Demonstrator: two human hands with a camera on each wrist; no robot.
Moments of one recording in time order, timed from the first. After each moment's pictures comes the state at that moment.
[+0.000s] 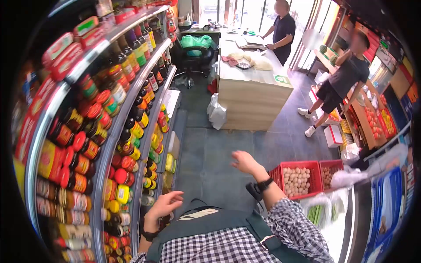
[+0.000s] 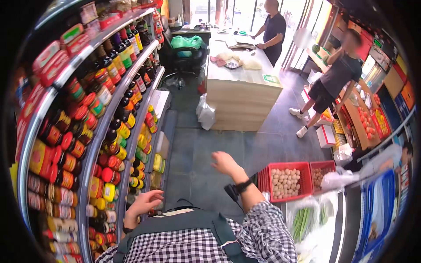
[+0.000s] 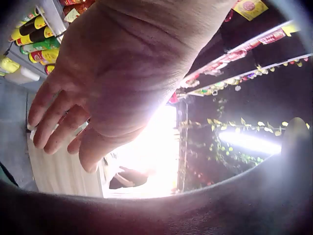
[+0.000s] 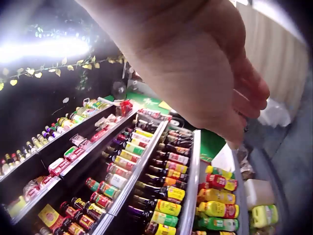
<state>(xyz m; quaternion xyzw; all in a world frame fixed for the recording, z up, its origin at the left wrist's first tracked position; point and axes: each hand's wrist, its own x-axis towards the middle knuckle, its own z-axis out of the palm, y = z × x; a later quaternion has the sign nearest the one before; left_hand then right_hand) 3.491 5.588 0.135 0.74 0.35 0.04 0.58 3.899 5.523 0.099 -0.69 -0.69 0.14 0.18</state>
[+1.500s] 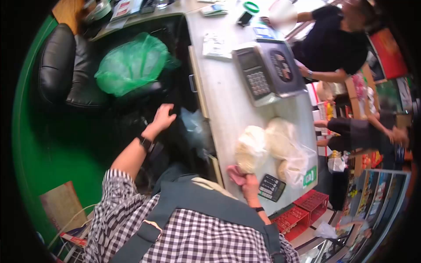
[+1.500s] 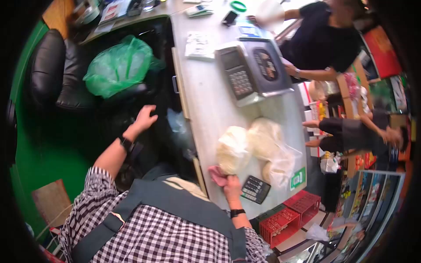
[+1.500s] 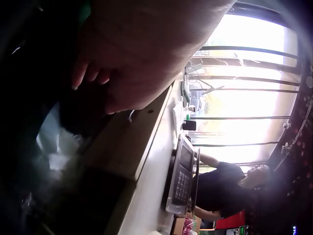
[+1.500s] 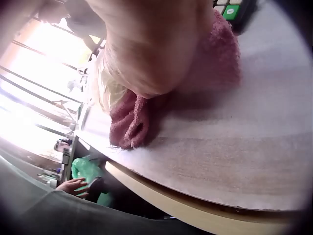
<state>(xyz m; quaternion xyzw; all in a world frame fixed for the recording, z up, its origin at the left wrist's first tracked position) 4.420 6.822 -0.074 0.90 0.19 0.12 0.38 4.433 6.304 -0.008 -0.94 -0.26 0.09 0.17</state>
